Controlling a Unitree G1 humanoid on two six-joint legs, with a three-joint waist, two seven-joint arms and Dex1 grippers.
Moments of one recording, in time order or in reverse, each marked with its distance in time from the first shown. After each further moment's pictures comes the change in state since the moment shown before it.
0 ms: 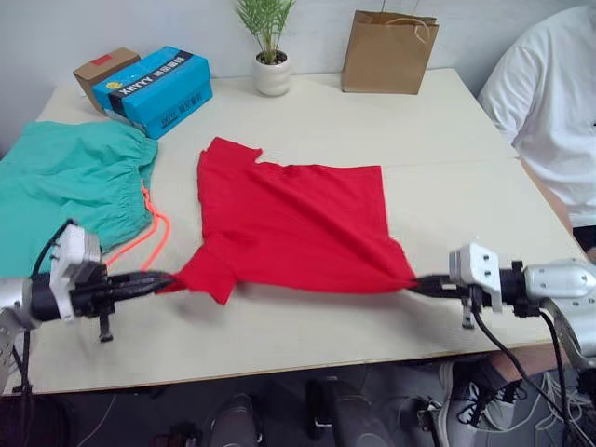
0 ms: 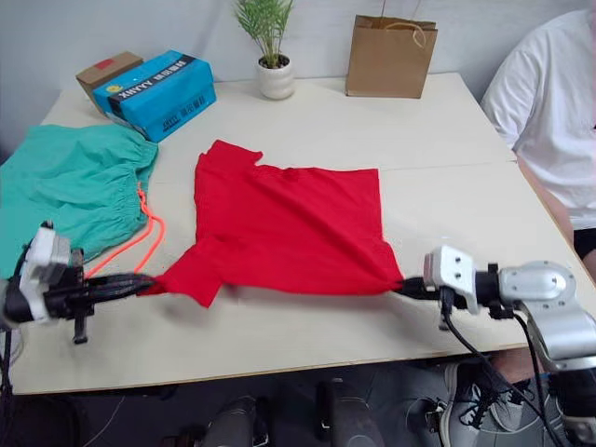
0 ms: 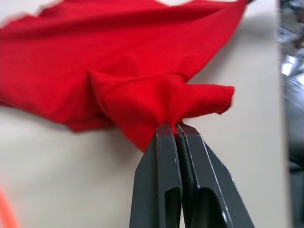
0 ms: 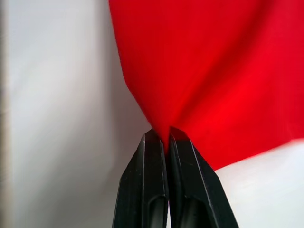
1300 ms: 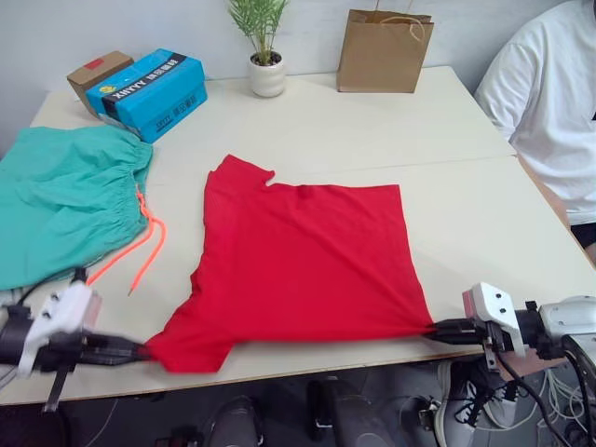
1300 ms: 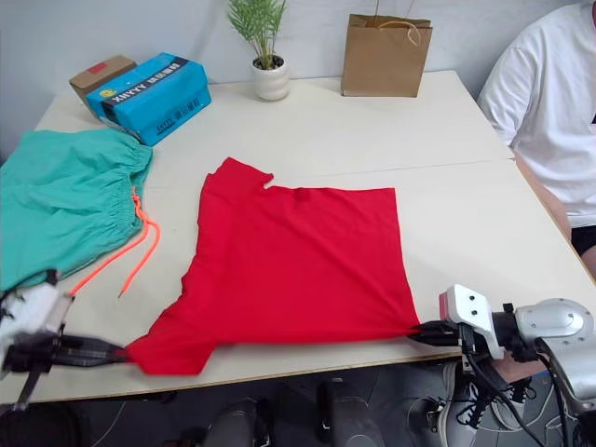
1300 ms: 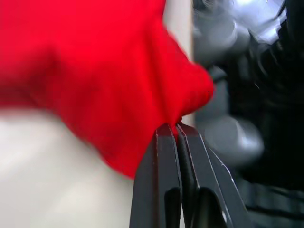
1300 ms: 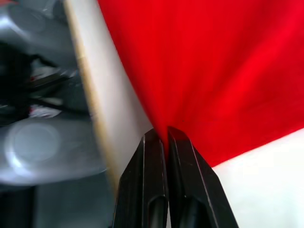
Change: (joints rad) left arm 0.288 0.145 0.095 -0.096 0.136 -0.073 -0.197; right arm 0.195 -0.071 -0.027 -0.042 0.052 0.100 0.029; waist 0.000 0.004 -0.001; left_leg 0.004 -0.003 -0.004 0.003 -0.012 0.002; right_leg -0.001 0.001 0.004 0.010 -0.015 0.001
